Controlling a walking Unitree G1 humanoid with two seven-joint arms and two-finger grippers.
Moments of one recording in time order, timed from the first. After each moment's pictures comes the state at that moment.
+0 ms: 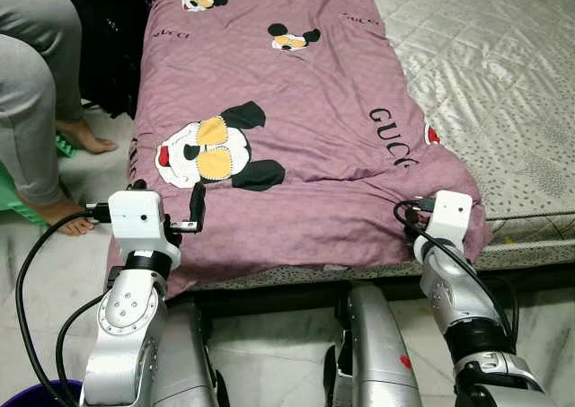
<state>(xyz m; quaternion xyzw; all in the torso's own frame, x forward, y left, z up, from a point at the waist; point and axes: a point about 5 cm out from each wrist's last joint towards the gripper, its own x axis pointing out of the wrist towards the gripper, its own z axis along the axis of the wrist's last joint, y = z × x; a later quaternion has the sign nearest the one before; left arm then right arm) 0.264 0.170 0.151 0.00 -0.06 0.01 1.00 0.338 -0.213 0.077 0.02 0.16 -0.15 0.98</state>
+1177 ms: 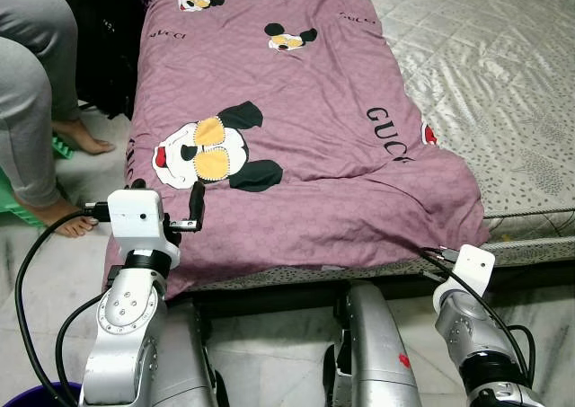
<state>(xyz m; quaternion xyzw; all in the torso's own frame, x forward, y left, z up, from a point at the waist) 0.264 0.170 0.152 0.00 -0.06 0.01 1.00 0.293 -0.244 0.021 0.07 0.28 -0.24 0.93</state>
